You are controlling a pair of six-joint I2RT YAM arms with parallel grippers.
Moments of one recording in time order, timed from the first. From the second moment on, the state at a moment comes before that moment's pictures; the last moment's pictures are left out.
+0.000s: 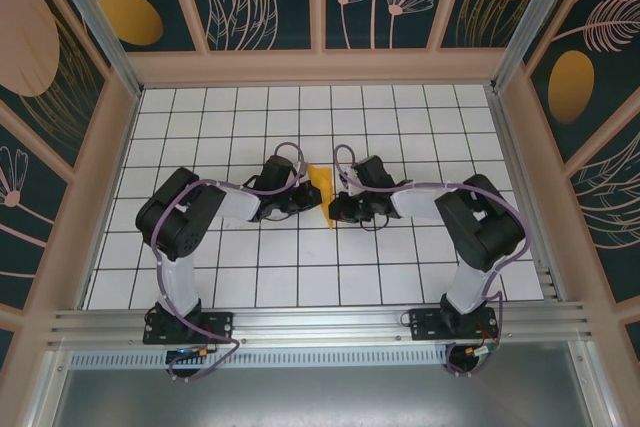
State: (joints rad) left arm -0.58 1.93 0.84 0.34 0.48 -0.84; right arm 0.60 1.75 0.82 -0.03 -0.55 0.59
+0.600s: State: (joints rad) left arm -0.58 1.94 0.90 0.24 0.45 -0.84; right arm 0.64 1.79 0.81 -0.02 -0.54 0.59
